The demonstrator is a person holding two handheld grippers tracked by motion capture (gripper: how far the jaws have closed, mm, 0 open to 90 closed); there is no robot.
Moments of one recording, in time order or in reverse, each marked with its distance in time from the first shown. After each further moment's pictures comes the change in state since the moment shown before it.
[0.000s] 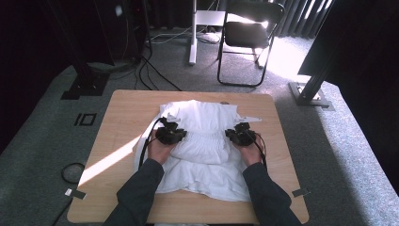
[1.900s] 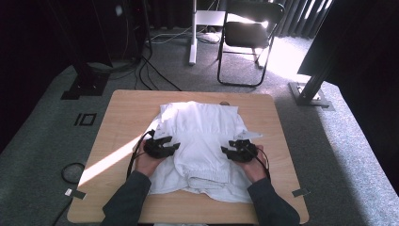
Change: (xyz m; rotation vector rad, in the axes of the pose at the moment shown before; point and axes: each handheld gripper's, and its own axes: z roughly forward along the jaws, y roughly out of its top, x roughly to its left) left arm 0.011 -0.043 -0.029 -0.117 0.028 0.115; right arm 0.027 -0.035 -0.032 -0.024 0.058 -0.148
